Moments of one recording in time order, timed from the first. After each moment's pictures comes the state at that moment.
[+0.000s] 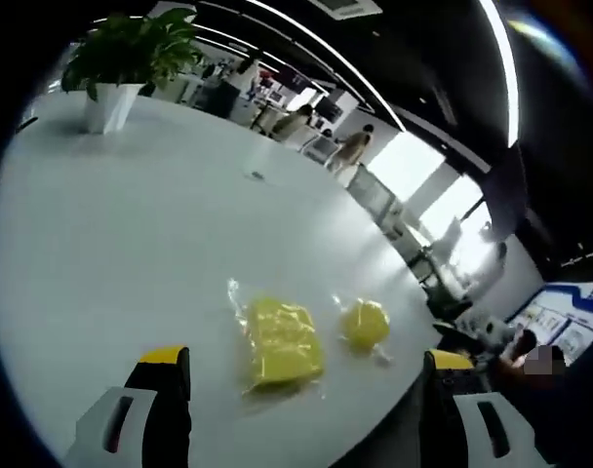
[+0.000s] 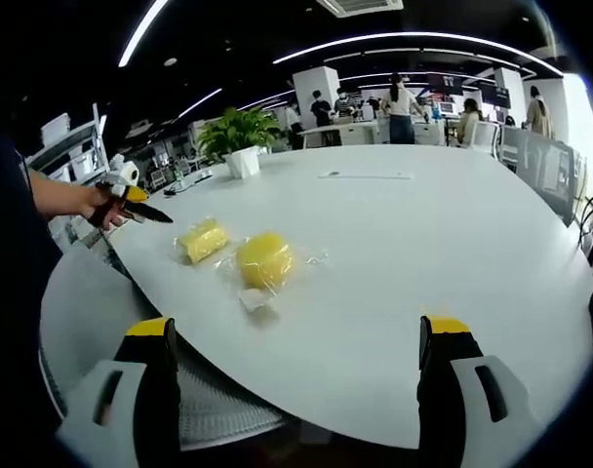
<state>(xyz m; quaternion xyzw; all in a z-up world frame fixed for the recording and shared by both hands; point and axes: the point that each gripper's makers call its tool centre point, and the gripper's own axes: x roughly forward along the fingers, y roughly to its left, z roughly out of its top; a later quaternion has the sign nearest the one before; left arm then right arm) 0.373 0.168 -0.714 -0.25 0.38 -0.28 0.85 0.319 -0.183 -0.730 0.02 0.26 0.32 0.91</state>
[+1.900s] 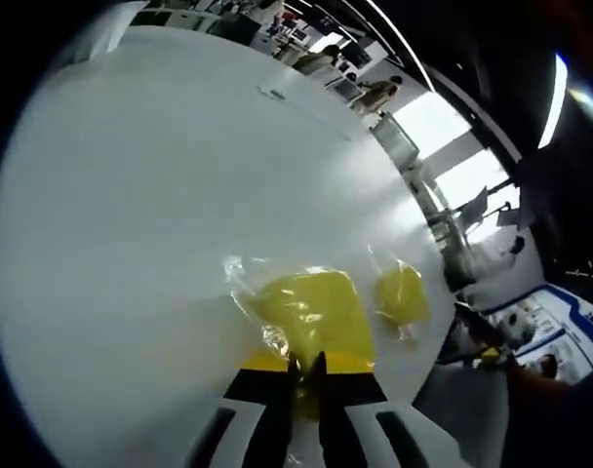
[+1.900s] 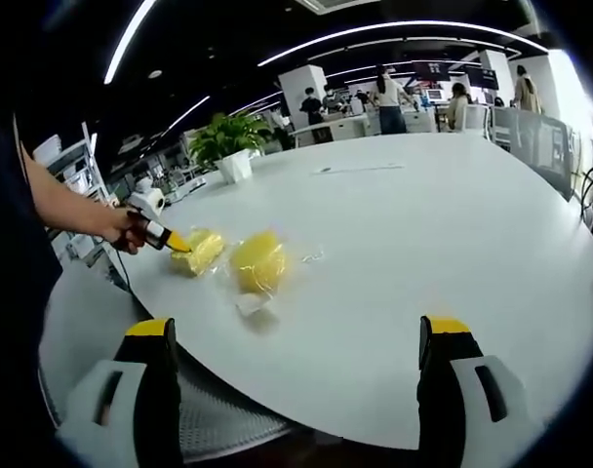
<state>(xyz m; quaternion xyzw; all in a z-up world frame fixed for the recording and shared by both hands) 0.387 0.137 -0.789 -0.24 0.49 -0.27 0.79 0.331 -0.182 -0.736 0.06 0.28 0.31 0.91</state>
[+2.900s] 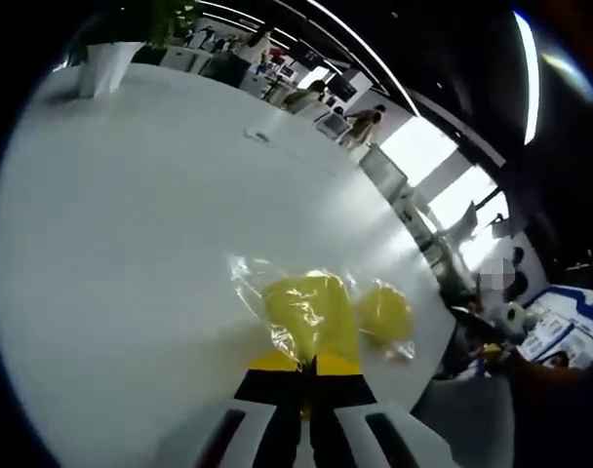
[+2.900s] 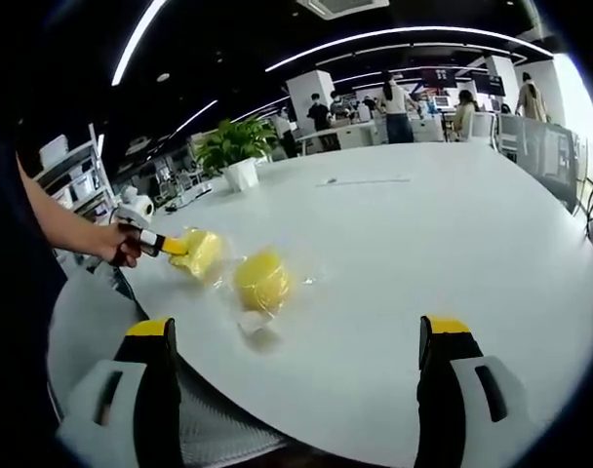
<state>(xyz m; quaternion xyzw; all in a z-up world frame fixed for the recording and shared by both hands) 0.386 0.133 -0.750 -0.24 0.39 -0.27 0.85 0.343 -0.181 -0.717 0.06 0.26 0.33 0.91</state>
